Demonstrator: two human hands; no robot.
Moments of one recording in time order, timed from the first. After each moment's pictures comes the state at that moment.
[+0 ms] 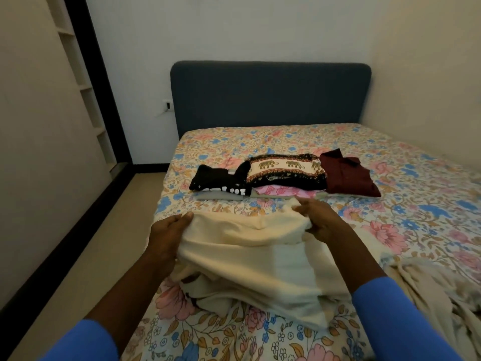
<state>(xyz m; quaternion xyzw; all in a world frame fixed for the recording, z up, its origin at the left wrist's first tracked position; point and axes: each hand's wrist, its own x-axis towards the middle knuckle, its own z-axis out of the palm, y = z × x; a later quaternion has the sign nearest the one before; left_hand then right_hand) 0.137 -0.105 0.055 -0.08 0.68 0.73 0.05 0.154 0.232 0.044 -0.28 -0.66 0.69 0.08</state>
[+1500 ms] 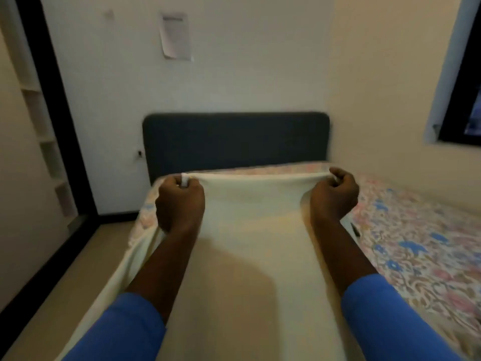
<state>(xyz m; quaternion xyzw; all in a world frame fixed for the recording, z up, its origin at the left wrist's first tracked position) 0.059 0.015 0.202 -0.03 0.75 0.60 -0.27 0.120 0.256 0.190 -0.31 -0.52 0.49 0.63</state>
